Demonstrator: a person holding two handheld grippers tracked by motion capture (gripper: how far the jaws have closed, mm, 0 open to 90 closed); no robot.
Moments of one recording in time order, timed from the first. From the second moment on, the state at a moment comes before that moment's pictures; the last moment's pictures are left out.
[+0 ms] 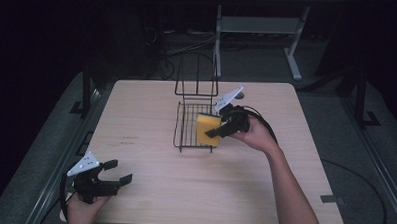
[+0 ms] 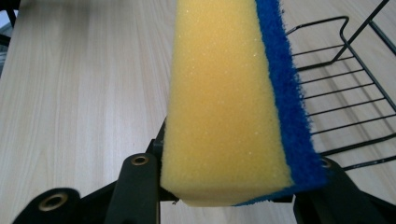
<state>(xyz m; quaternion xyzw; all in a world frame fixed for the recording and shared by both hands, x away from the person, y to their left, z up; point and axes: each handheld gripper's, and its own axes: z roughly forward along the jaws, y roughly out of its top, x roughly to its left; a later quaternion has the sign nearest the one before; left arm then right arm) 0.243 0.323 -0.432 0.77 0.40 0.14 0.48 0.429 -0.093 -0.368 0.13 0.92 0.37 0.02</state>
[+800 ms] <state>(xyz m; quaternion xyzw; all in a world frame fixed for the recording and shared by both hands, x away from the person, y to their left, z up) 0.243 0.324 -0.432 0.77 0.40 0.14 0.48 0.467 -0.077 -0.362 0.15 0.90 0.40 0.00</state>
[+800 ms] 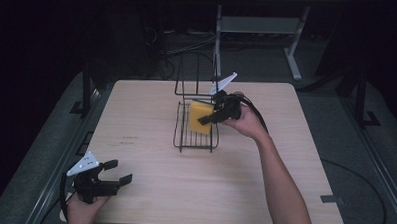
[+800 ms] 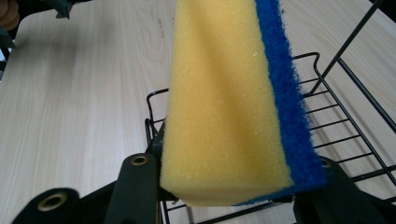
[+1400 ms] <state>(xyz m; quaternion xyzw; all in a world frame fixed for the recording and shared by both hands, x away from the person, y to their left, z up) 0.243 0.325 -0.432 0.77 0.40 0.14 0.48 0.475 -0.065 -0.392 0.16 0.91 0.38 -0.01</state>
